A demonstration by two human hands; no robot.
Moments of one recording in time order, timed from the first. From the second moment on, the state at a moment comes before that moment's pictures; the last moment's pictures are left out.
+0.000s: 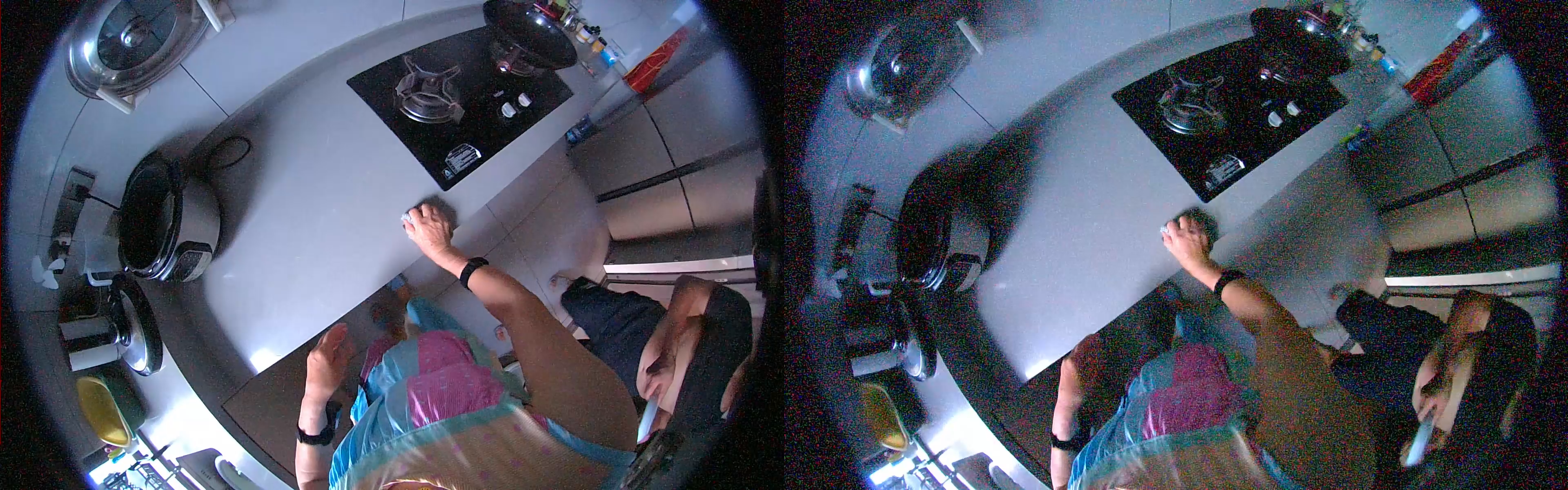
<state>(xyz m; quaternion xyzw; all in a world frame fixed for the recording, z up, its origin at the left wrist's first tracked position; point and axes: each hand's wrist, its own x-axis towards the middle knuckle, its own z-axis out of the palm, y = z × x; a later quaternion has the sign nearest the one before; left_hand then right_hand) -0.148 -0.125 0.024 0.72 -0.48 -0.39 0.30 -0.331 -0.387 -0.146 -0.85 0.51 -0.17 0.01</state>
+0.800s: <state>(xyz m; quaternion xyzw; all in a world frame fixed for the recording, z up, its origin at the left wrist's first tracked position) -0.245 -0.367 -0.025 0.36 0.01 -0.78 0.51 -0.365 -0.454 -0.040 -0.37 0.25 -0.30 0.84</state>
